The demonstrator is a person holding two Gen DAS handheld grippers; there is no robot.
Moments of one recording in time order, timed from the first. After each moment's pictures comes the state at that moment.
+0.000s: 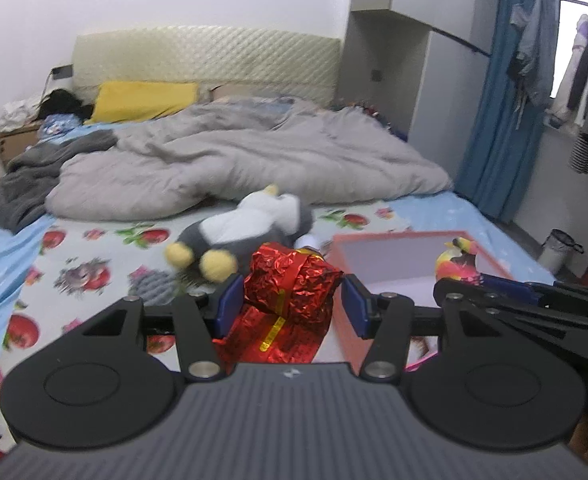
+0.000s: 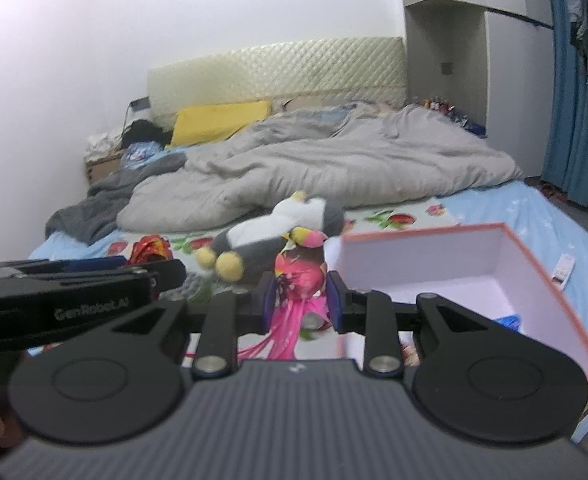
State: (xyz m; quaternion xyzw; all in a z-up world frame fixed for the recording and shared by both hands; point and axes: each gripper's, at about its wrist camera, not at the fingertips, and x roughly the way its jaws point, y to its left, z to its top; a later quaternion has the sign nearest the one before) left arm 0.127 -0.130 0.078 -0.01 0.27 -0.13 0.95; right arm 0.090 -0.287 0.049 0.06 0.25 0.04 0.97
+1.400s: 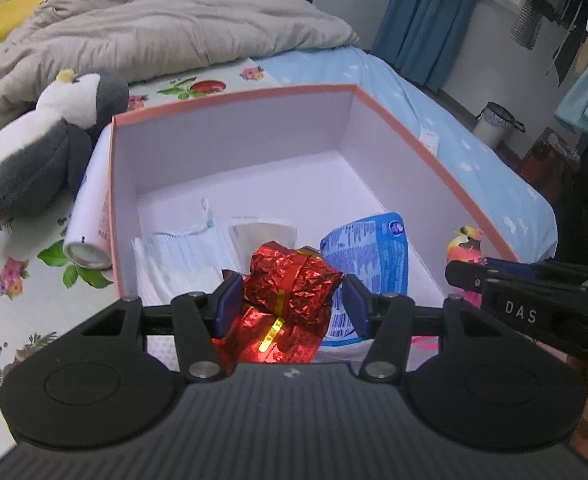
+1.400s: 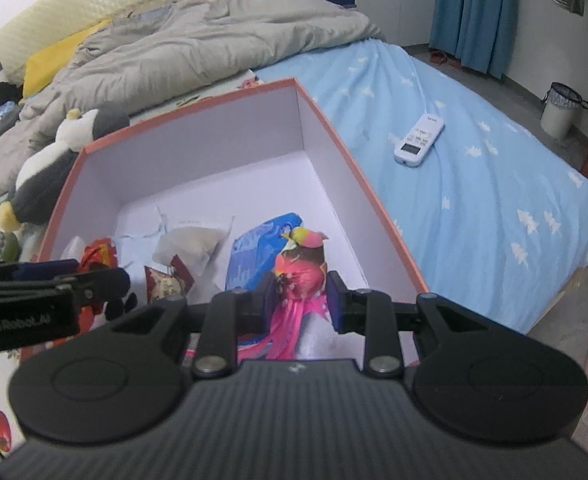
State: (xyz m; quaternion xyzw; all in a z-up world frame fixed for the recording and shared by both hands) left arm 0.234 -0.359 -0.057 0.04 0.45 -0.25 0.85; right arm 0.143 -0.509 -0.055 0.12 0.41 -0.12 0.89
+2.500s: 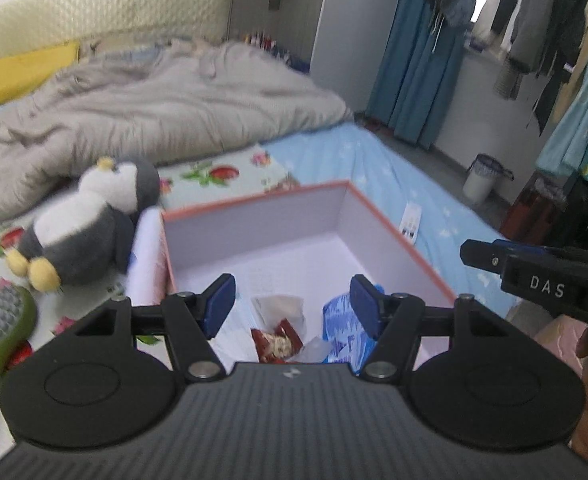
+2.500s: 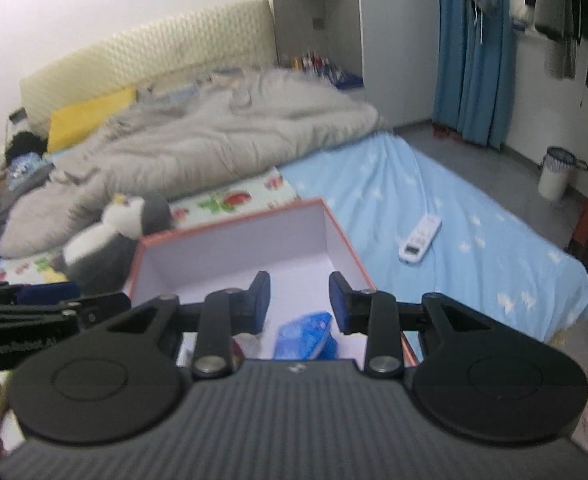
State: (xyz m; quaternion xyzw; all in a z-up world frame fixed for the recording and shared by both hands) left arm 0.197 -0.307 0.067 0.03 0.36 -0.26 0.90; right arm 0.119 -0.487 0.044 0.10 0.32 -0.12 0.93
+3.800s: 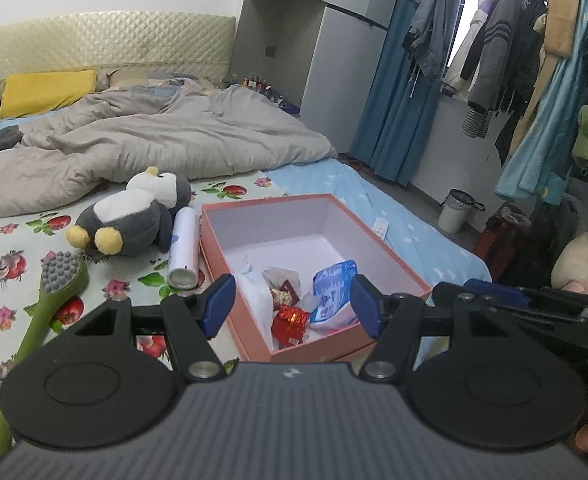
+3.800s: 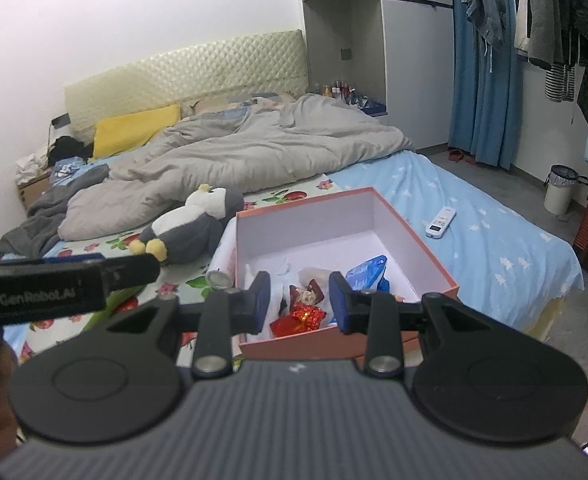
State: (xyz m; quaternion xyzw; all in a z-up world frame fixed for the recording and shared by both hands) left arm 0.007 -0.159 0.124 -0.01 0.31 -0.28 0.91; right arm -0.035 -0.345 0.096 0.09 0.27 -0.10 0.95
